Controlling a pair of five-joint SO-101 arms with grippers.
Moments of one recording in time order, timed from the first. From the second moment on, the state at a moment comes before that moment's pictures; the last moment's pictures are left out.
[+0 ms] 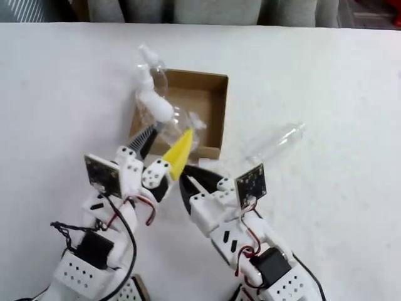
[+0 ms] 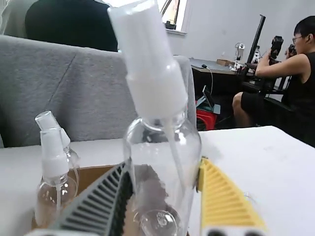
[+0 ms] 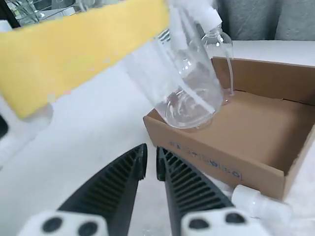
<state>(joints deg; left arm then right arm) 20.6 -86.7 86.2 10.9 9.0 -39.7 -102.5 96.4 28.9 -13.1</state>
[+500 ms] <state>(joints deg) 11.3 -51.9 79.1 -6.0 4.9 -40.1 -102.5 96.4 30.1 -13.1</state>
